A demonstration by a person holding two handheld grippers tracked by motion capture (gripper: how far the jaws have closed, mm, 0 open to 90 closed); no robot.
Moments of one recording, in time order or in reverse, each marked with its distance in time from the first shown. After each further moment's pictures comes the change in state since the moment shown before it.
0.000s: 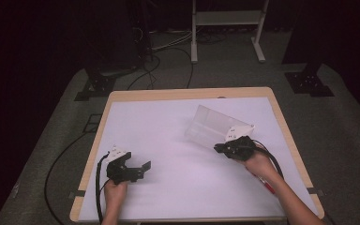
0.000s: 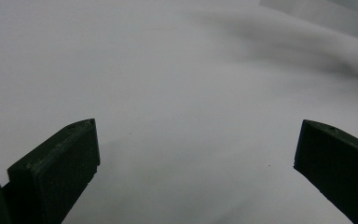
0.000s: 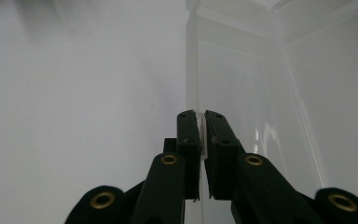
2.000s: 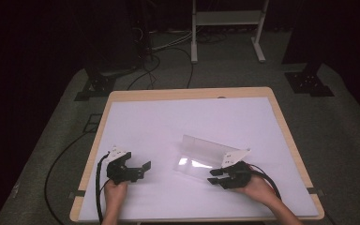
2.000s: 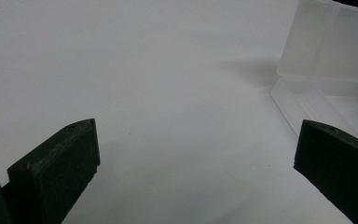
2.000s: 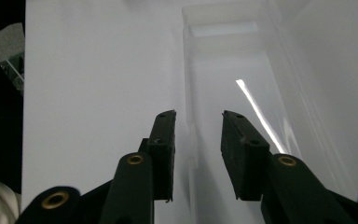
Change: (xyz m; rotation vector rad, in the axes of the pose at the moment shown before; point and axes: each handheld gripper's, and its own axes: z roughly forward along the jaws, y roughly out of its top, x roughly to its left) left arm 0.000 0.000 0.000 0.004 0.000 0.005; right arm 0.057 -0.038 0.011 0.009 0.214 0.056
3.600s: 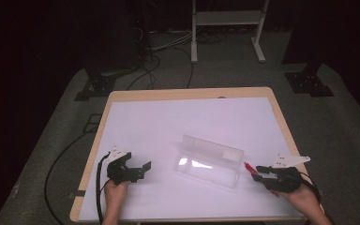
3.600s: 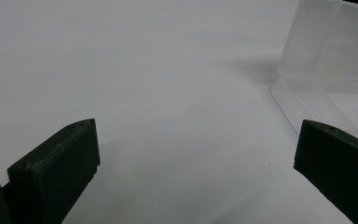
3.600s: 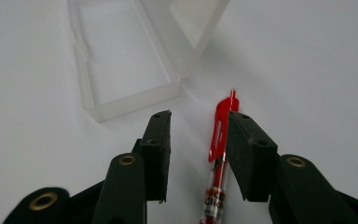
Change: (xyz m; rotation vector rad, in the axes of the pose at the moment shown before) left arm -0.001 0.000 0.001 0.005 0.003 0.004; right arm -0.020 -0.080 -0.100 -0.049 -0.292 0.174
